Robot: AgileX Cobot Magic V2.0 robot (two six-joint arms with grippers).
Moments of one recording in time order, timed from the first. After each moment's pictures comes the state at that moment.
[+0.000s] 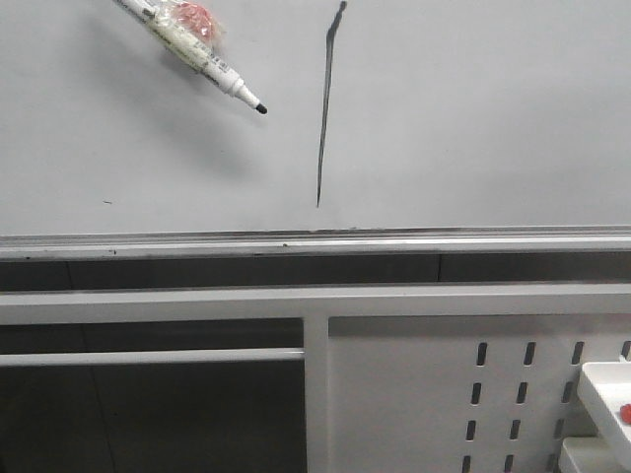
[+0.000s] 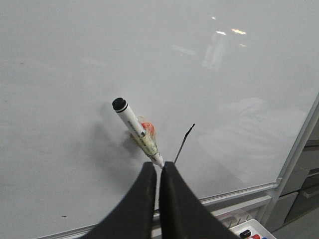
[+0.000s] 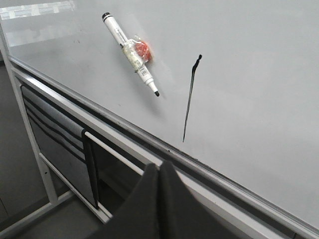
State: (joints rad) left arm -0.79 0.29 -0.23 -0.98 -0.16 0.68; right arm 1.07 0.43 -0.30 -1.32 0.37 1.33
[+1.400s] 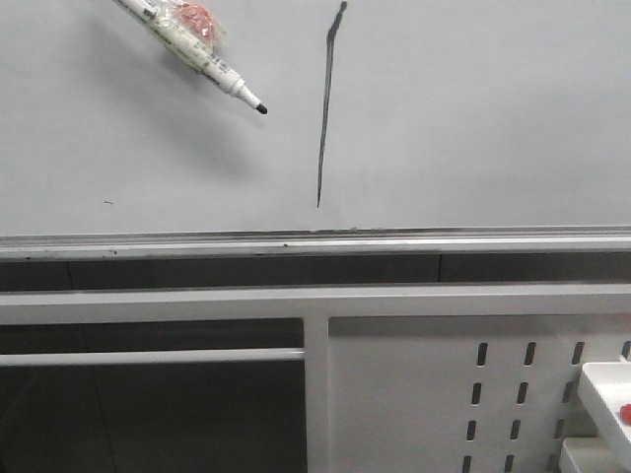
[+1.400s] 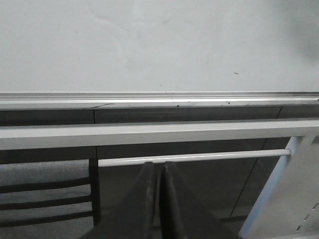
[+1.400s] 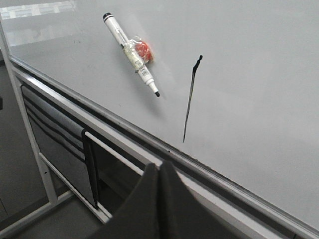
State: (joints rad) left arm -0.15 -0.01 0.00 -0.22 0.35 0.10; right arm 1.07 0.43 -0.30 -1.33 0.37 1.33
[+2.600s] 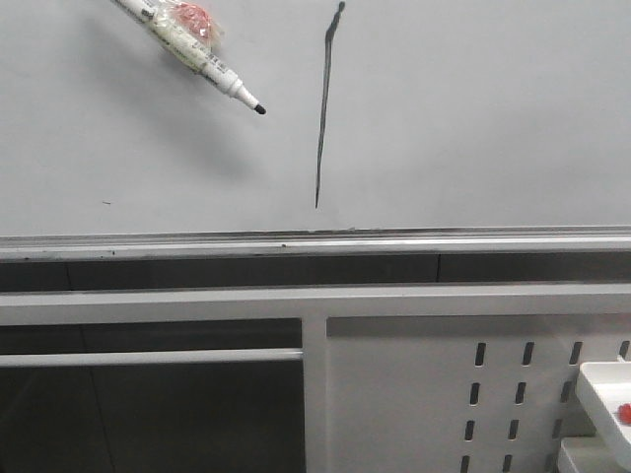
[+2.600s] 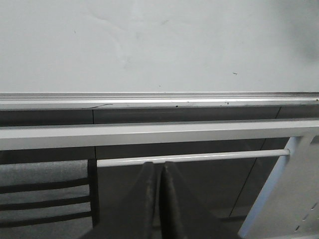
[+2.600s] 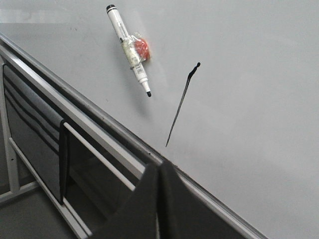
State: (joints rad) left arm -0.15 -0.01 0.00 -0.22 0.35 0.10; right arm 1.07 0.43 -0.26 -1.52 0.37 1.34
